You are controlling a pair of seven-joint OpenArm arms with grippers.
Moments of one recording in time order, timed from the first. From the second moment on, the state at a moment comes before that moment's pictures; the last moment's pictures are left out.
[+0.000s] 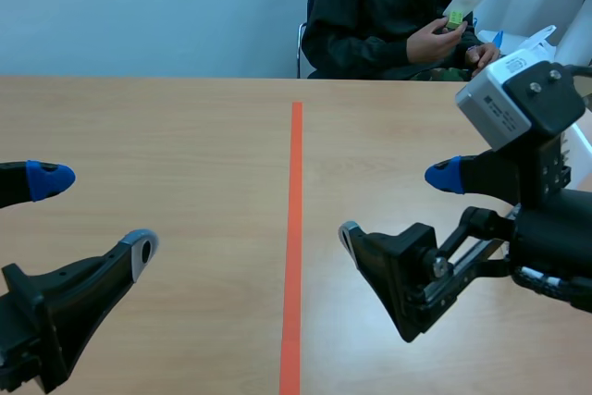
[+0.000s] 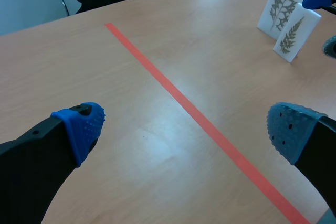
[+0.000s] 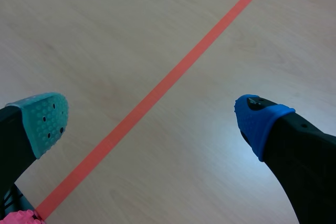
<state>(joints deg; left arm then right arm) 47.8 -32.4 -8.9 119.8 -21.5 -26.1 -7.6 -31.4 22.4 1.4 121.0 20.5 30.3 -21.4</state>
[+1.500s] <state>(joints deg) 47.9 -32.4 -8.9 119.8 -21.5 -26.1 -3.9 -31.4 22.4 1.4 121.0 20.5 30.3 -20.5</state>
